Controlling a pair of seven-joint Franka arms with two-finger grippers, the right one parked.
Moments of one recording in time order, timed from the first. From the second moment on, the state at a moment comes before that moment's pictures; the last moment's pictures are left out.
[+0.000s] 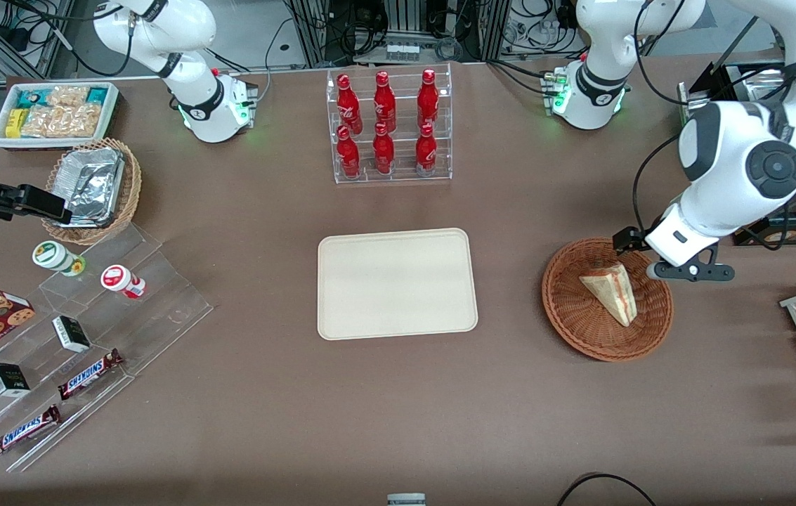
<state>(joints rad) -0.07 0.05 -0.02 -2.15 0.01 2.14 -0.02</state>
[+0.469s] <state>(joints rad) -0.07 0.09 -0.01 -2.19 0.01 2.23 -0.18</state>
